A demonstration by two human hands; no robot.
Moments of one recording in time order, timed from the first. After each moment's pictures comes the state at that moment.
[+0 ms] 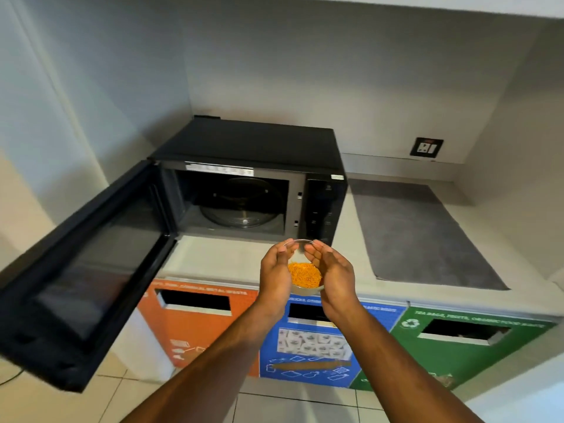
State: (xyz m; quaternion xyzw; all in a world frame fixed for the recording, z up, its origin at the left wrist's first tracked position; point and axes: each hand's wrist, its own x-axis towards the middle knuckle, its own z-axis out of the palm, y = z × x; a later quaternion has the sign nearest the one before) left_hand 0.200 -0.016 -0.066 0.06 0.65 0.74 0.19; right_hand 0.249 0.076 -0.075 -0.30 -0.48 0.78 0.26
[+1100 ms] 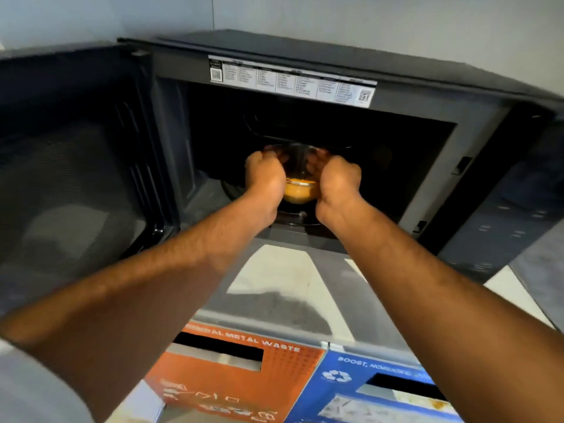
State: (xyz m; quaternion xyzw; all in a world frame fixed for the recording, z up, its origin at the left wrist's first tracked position) left_hand -0.158 -0.003 -0.159 0.02 0.62 0.78 0.07; right_hand -0.116 0.075 -0.152 -0.28 -0.46 0.78 0.31
